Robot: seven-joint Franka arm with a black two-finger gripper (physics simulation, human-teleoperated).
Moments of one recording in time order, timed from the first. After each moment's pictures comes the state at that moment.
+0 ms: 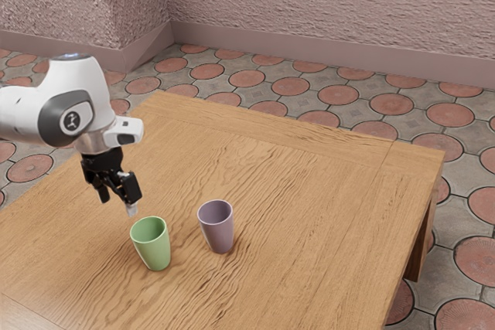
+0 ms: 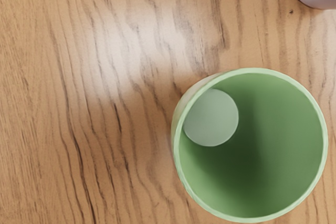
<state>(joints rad) -0.12 -0.20 0.22 -2.38 -0.01 2.10 0.23</state>
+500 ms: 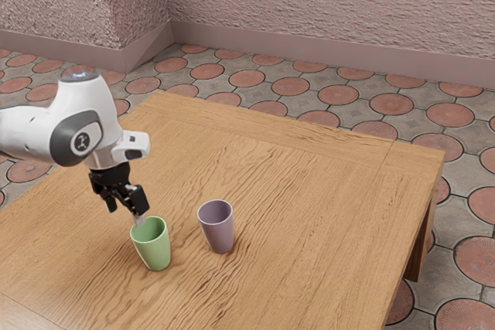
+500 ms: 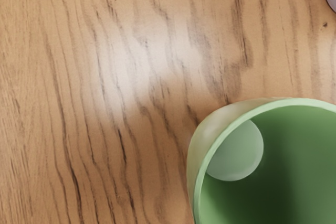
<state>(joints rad) -0.12 -0.14 0.21 -2.43 -0.01 2.24 0.22</state>
